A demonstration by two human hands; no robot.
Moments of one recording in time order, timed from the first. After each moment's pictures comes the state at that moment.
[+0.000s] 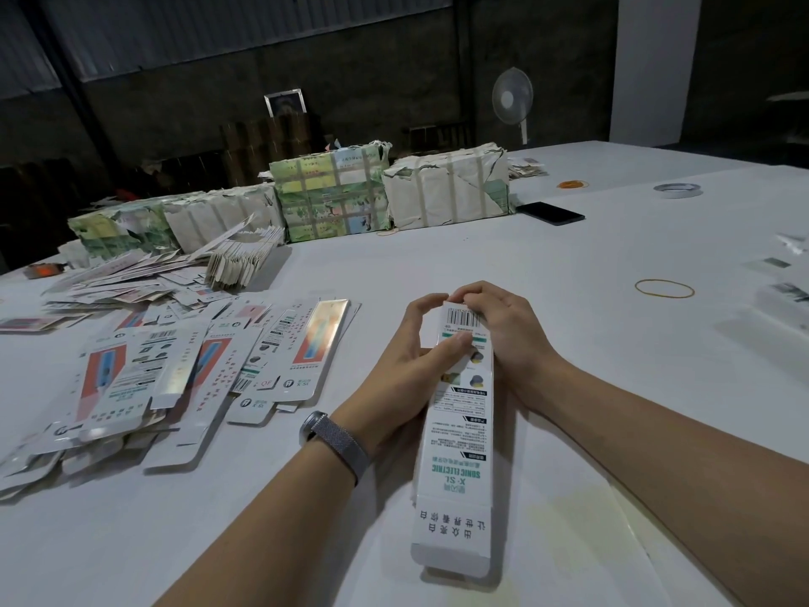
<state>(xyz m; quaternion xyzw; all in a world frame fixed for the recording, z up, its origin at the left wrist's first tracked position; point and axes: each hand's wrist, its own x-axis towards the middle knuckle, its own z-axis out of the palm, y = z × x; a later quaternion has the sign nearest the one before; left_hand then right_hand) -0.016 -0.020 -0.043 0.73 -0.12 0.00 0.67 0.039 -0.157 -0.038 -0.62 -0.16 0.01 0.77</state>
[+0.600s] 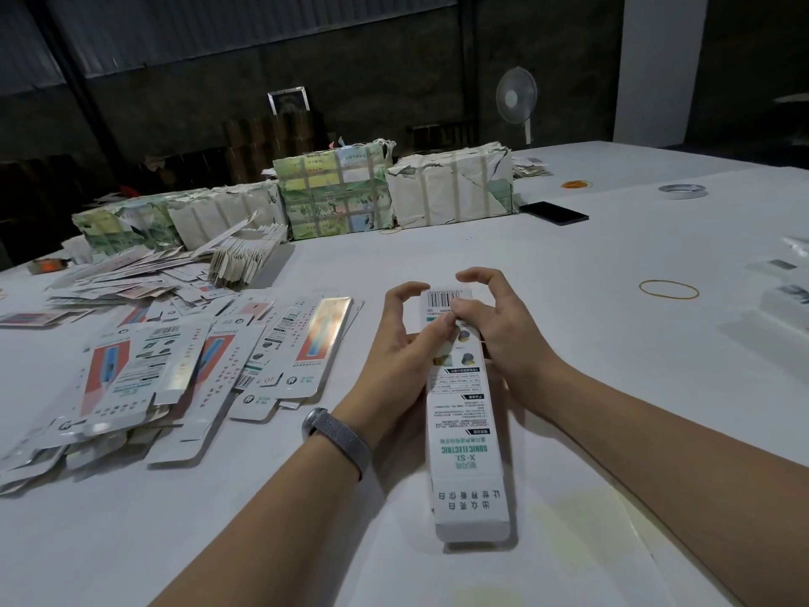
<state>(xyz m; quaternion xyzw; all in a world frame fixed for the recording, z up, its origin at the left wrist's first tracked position) -0.010 -0.017 -0.047 0.68 -0.11 0.08 0.72 0.032 -0.157 -0.038 -0.62 -0.20 0.04 0.76</state>
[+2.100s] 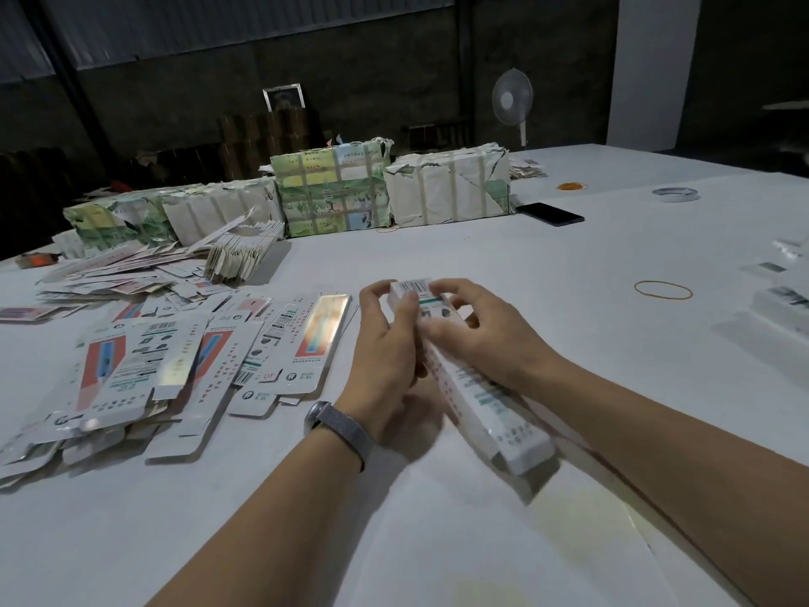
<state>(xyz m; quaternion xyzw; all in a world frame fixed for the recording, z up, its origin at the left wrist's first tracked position) -0.005 -0.012 -0.047 0.72 0.00 0.20 0.67 0.027 -0.156 -0.029 -0.81 -0.25 -0.04 0.53</state>
